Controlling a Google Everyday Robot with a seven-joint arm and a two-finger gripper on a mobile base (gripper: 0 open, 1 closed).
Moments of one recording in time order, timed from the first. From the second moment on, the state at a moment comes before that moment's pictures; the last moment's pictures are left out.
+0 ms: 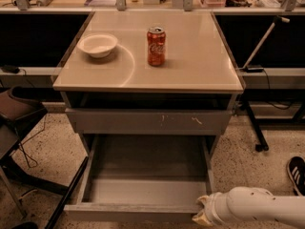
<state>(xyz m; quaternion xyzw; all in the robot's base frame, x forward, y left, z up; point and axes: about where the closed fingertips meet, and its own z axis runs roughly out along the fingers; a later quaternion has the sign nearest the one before) 0.380 -0.173 0.408 -0.52 0.83 0.12 0.19</state>
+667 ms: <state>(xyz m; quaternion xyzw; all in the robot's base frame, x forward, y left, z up) 0.380 -0.173 0.408 -0.52 0.83 0.12 0.19</state>
